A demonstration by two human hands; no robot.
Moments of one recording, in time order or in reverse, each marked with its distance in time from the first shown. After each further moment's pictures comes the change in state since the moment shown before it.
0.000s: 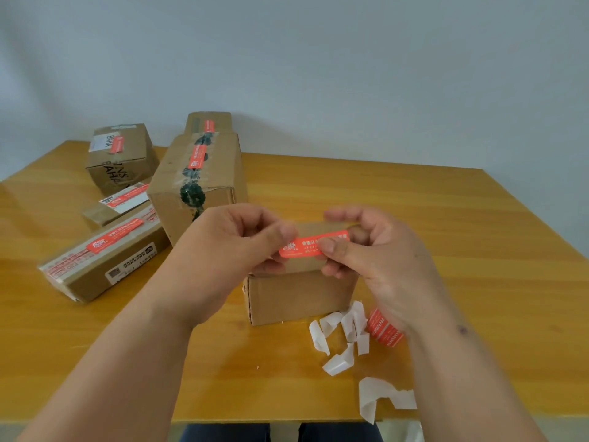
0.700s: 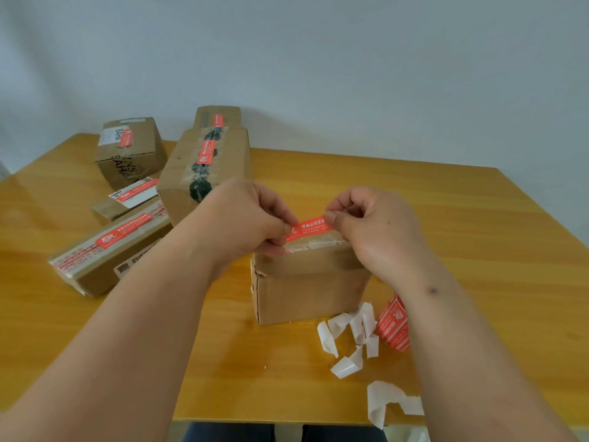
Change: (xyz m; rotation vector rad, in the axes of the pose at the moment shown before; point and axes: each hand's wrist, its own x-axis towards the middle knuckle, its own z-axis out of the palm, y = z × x) left_hand 0.038 0.016 -0.005 0.289 0.079 -0.231; right_hand 0.039 -0.008 0.008 -0.576 0.089 -0.089
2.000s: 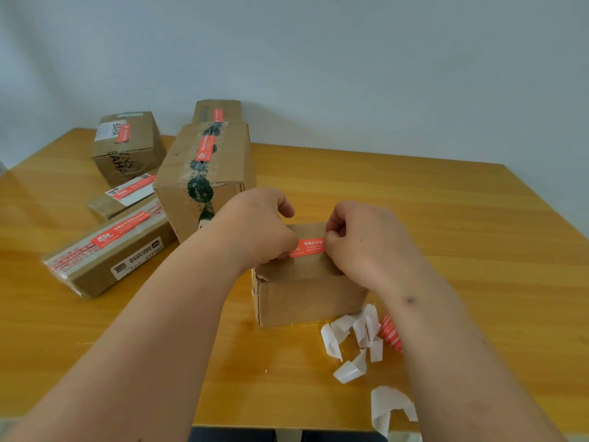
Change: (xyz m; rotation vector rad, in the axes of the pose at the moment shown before) left_hand 0.017 -0.002 0.014 0.387 -0.003 0.010; right_hand 0.006 -0.001 0.015 -0.424 -0.114 -0.019
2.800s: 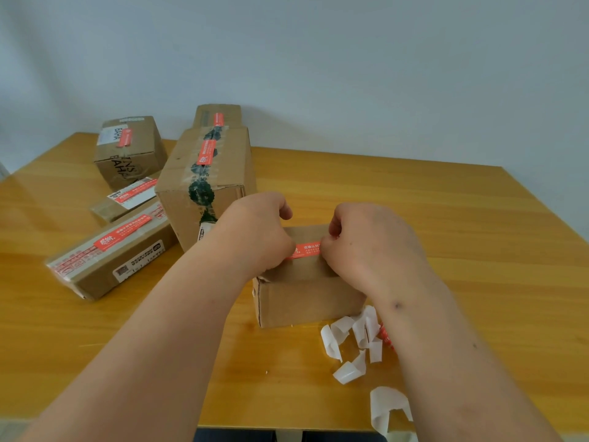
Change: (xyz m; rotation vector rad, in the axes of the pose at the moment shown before) left_hand -0.002 -0.001 0.003 0.153 0.066 0.018; right_hand -0.005 -0.005 -0.003 -0.196 0.078 0.009
